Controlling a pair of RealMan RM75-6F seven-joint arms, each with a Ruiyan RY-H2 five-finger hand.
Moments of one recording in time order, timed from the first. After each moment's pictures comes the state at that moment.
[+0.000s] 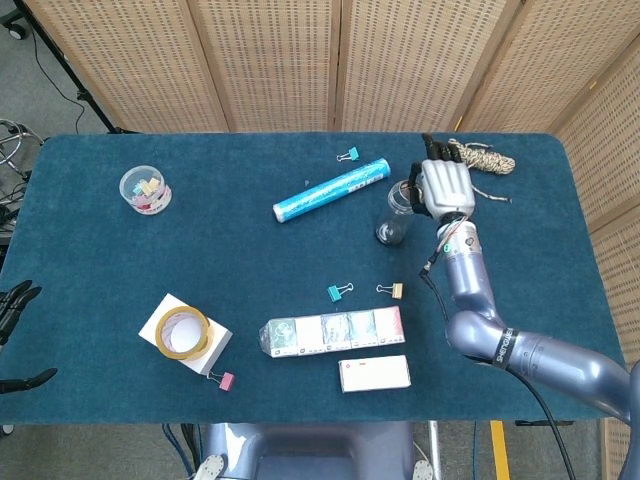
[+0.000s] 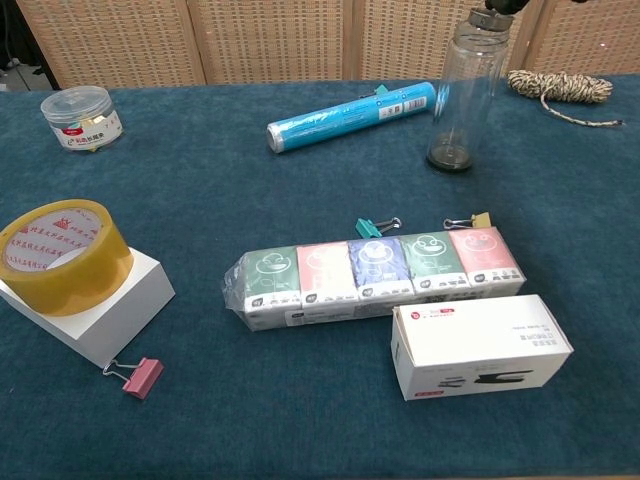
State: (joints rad) left arm -0.09 -0.87 0.06 -1.69 1.61 1.44 -0.36; right arm 1.05 -1.35 0.36 -1.44 -0.43 1.00 -0.57
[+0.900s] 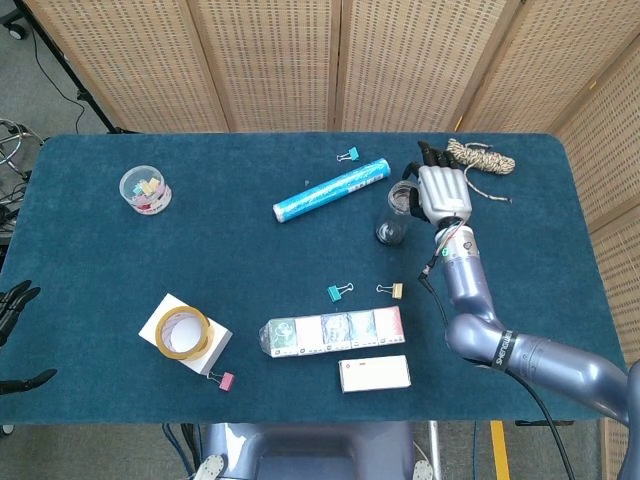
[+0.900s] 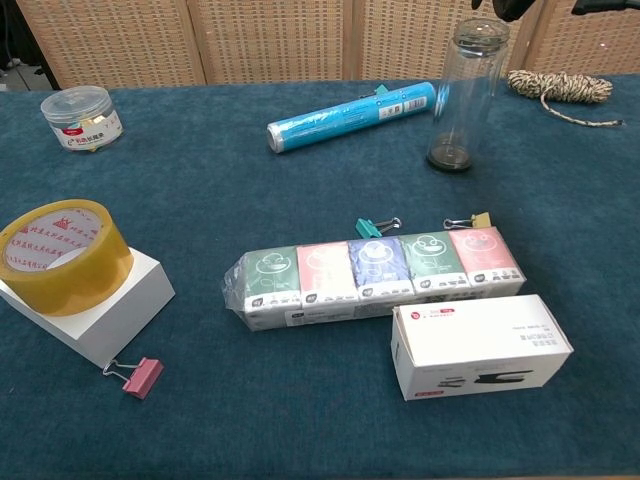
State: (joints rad) left arm -0.08 -0.86 0.06 -1.69 1.62 1.46 -0.37; right arm 1.03 -1.36 0.36 -1.44 -0.45 0.98 -0.55
